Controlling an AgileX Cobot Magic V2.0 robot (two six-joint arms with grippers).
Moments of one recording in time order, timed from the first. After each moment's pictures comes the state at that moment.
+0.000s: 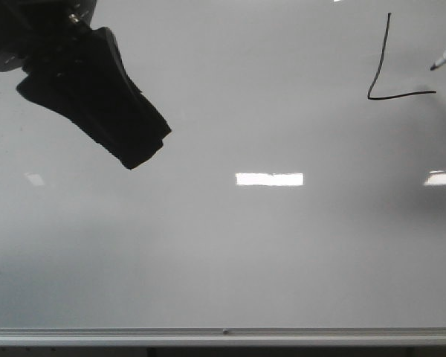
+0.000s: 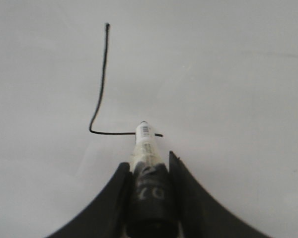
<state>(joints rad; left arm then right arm) -0.50 1.47 -1.10 -0.68 1.06 1.11 -0.24 1.19 -0.96 0.82 0.59 -0.83</state>
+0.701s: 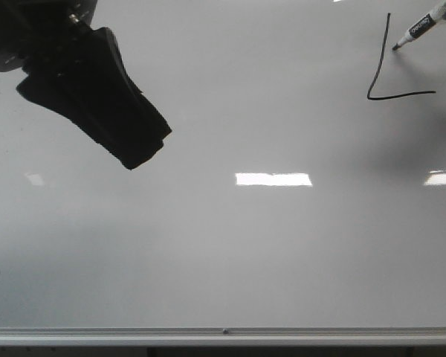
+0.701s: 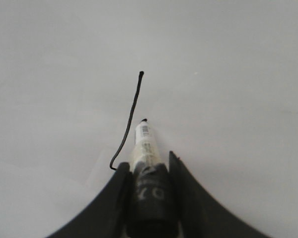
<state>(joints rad) -0.50 1.47 -1.10 -0.68 1.06 1.11 -0.17 1.32 -1.09 0.82 0.57 -0.80</state>
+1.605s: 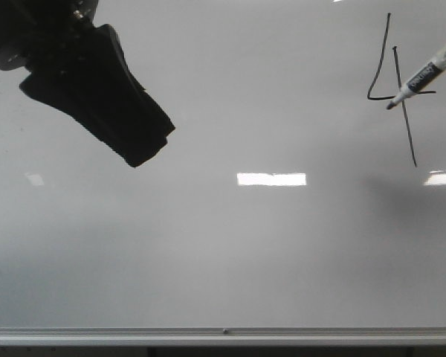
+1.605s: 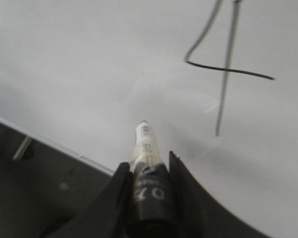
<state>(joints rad) -0.50 1.47 -1.10 -0.71 1.05 1.11 -0.08 1.19 -1.04 0.63 0.93 -0.70</state>
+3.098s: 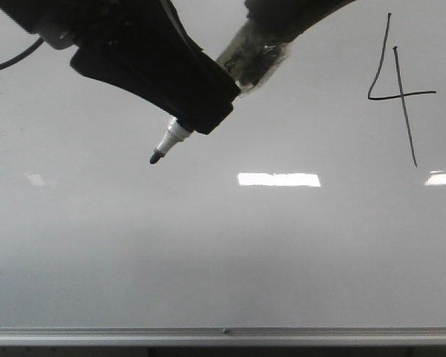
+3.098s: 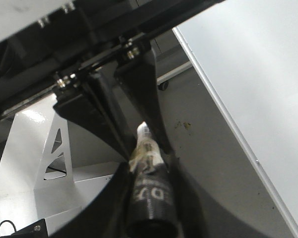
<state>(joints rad) -0.56 1.47 -1.10 -0.88 1.00 1.35 0.41 1.32 -1.14 0.80 1.08 -0.84</state>
